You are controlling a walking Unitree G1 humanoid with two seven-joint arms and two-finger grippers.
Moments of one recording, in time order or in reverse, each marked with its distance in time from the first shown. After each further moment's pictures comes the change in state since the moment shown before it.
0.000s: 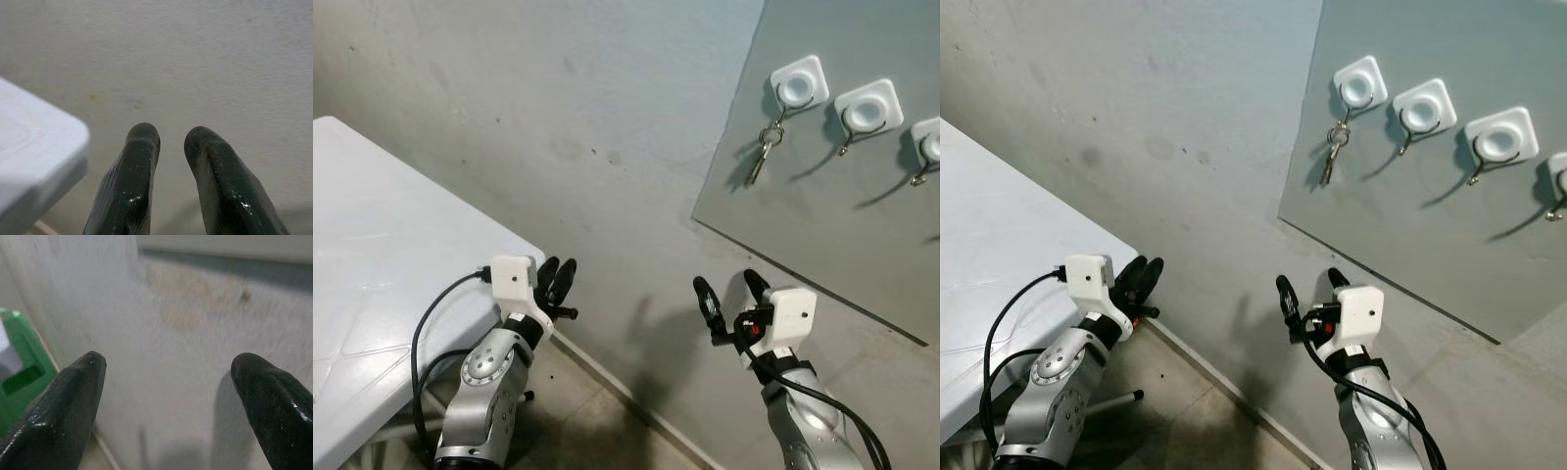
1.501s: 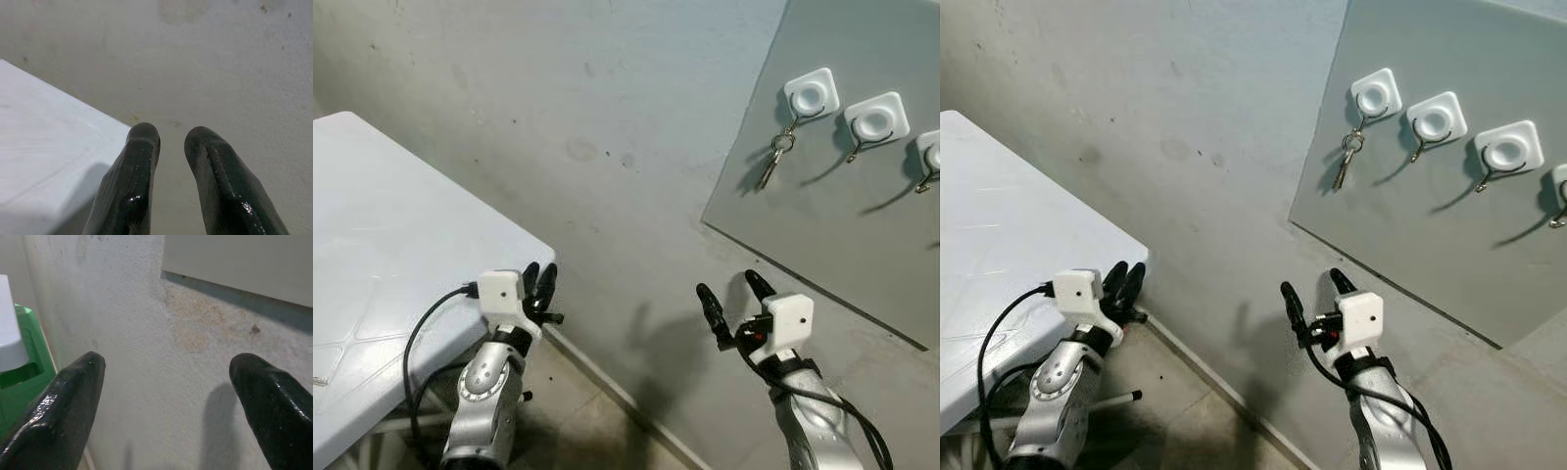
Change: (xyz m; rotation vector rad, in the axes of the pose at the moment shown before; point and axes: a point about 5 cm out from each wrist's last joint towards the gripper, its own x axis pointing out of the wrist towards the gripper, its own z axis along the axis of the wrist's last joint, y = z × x) left arm -0.008 0.015 -0.008 0.067 -0.124 0.066; right arm -0.003 -0.016 -0.005 -0.112 -0.076 0.045
